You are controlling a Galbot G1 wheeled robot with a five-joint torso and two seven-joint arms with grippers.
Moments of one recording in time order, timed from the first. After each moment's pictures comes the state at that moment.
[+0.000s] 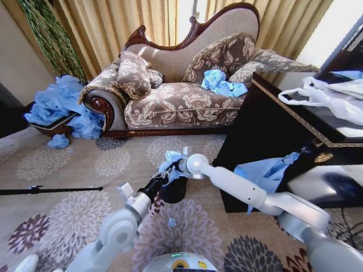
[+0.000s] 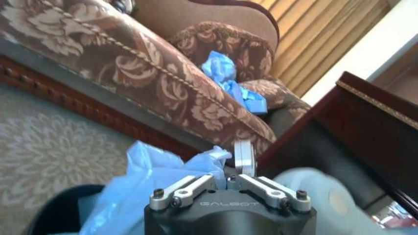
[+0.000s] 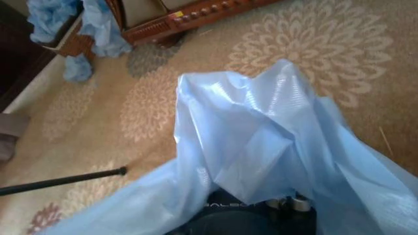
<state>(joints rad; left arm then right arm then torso) 1.31 -1.05 -0.26 -2.34 -1.08 0.24 -0.32 -0.19 1.17 -0.66 1.55 1.76 -0.48 0.64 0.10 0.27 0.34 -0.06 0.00</state>
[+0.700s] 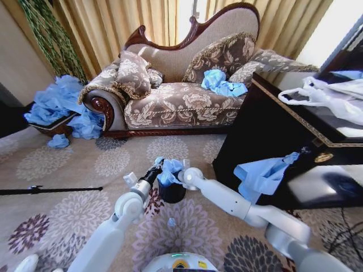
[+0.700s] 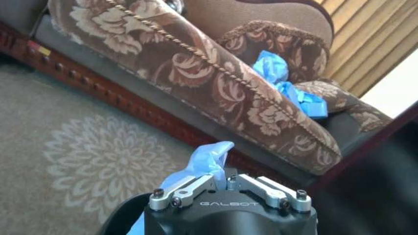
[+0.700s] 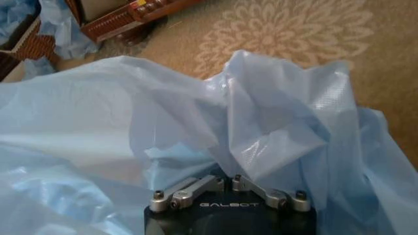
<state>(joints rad) 1.15 -1.11 -0.24 -2.01 -1.06 0.20 -0.31 -0.37 1.32 -0.55 1.28 1.47 -0.44 0.48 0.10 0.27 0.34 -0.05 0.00</state>
